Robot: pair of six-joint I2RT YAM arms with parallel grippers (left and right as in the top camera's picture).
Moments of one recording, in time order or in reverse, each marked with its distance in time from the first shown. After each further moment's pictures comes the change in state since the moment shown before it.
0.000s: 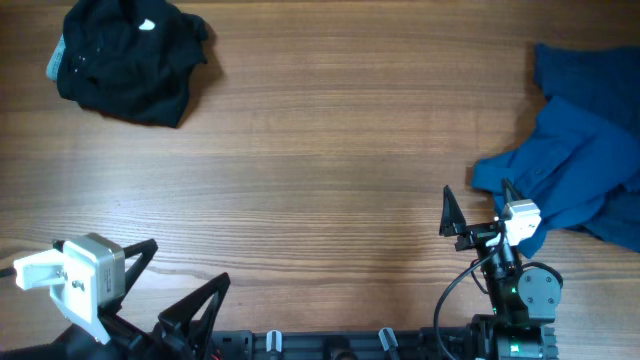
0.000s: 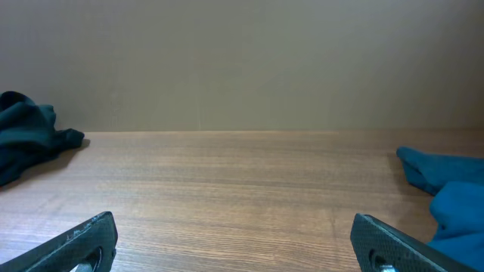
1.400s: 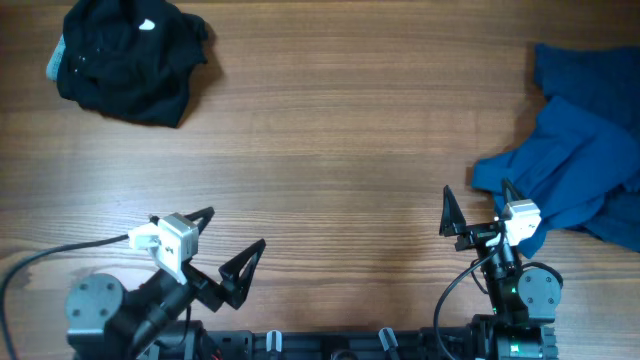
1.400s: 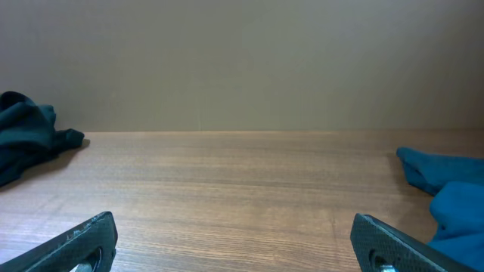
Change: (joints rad) left arm -0.008 -0.526 -1.152 0.835 0.091 -0.050; right arm 0.000 0.000 0.000 0.001 0.000 0.000
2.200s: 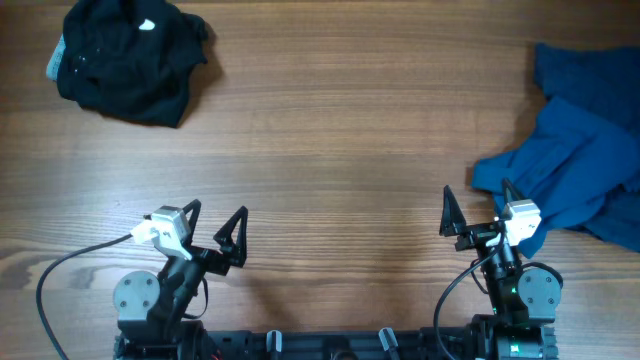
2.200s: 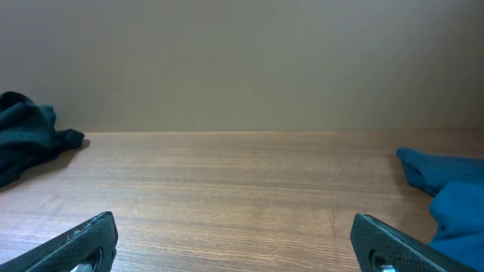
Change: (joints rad) left arm 0.000 -0.229 -0.480 0.360 -0.304 -0.240; right arm 0.000 -0.001 0.000 0.000 0.000 0.000
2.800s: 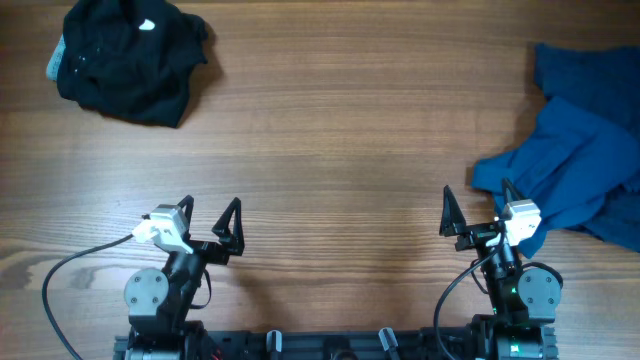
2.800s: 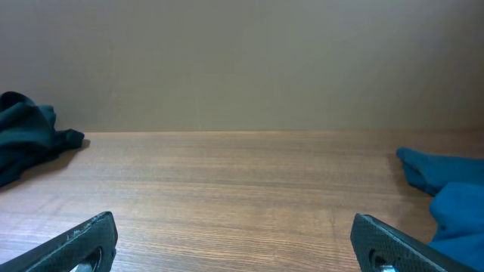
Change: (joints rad) left arm -0.012 -0.017 -0.124 0.150 -0.110 0.000; right arm 0.000 0.000 0.000 0.000 0.000 0.000
